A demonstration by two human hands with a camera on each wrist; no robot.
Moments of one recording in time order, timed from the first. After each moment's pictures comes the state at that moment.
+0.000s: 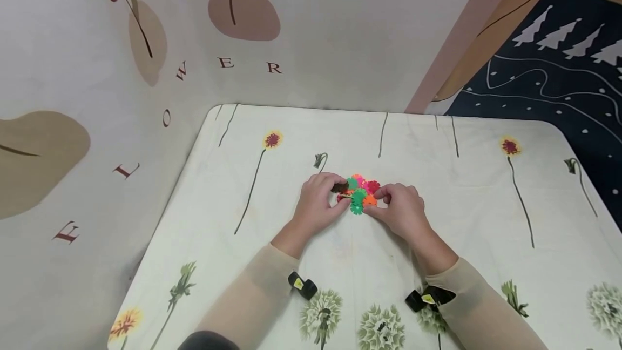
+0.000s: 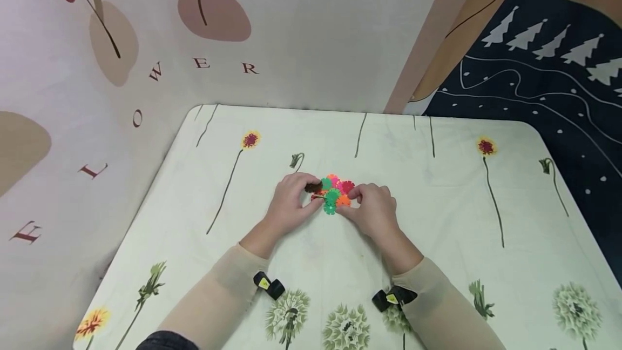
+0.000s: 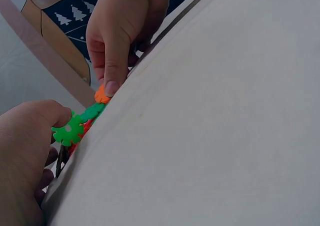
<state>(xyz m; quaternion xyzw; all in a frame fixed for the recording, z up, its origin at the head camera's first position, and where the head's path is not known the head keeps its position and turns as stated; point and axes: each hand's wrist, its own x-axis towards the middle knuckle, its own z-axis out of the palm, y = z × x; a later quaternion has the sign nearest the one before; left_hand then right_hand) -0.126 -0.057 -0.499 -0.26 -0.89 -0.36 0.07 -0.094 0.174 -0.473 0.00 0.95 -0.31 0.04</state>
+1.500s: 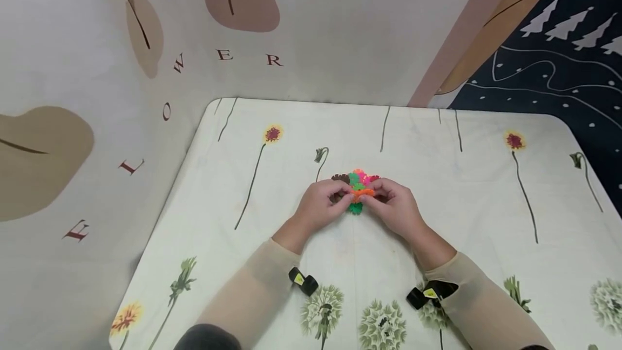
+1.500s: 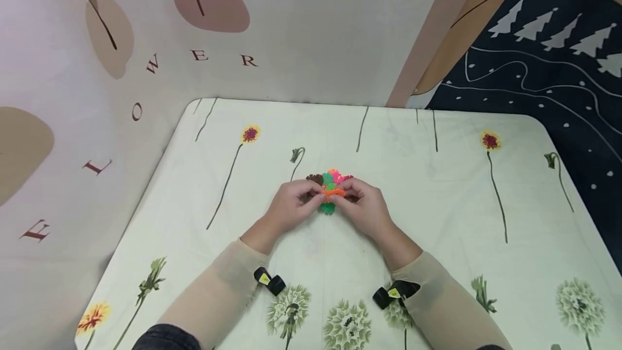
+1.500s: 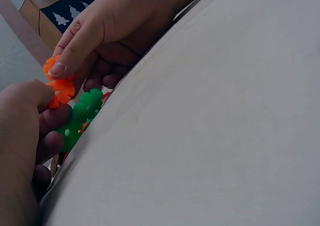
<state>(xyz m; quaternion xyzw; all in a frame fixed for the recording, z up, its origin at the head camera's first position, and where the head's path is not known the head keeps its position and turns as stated) -0.125 -0.056 -0.500 -0.34 -0.81 -0.47 0.07 -0.093 0.165 -0.492 -0.14 0.80 -0.57 -0.06</state>
